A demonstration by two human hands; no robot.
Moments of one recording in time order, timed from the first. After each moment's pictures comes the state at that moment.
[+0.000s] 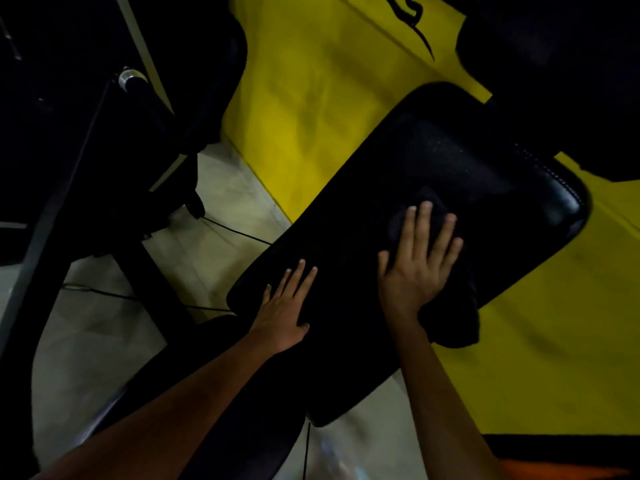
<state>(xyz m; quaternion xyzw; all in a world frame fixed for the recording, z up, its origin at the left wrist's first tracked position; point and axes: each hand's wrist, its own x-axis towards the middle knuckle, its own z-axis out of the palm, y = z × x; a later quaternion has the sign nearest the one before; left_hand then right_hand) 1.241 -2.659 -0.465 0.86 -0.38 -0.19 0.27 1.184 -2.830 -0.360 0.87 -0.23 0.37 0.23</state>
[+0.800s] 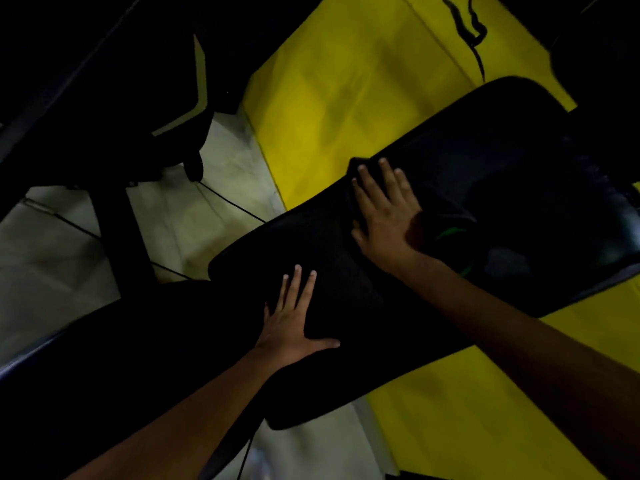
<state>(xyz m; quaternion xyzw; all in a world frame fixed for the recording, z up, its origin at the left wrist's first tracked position) 1.190 -2.705 -0.530 0.86 -0.24 -0.21 0.41 1.257 -2.834 -0.346 0.89 0.16 0.15 0.40</state>
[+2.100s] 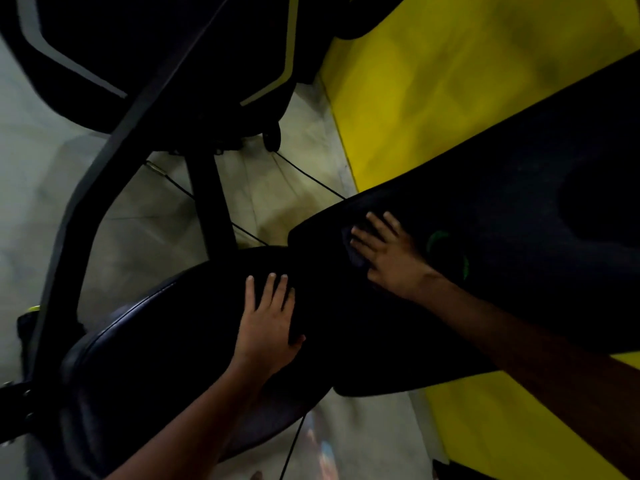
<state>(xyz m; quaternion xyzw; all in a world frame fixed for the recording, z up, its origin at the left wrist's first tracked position) 1.144 -2.573 -0.571 0.96 -0.21 -0.13 0.10 1.253 -2.795 -0.479 0.79 0.35 -0.04 0.50</state>
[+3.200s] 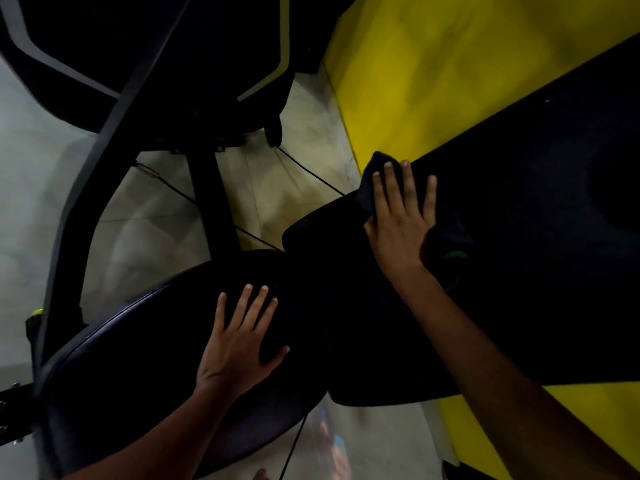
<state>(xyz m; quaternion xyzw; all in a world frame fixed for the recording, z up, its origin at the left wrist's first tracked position) 1.130 -2.565 -0.597 0.98 -0.16 -0.08 0.10 1.272 -2.787 -0.470 0.93 0.09 0.19 0.31</state>
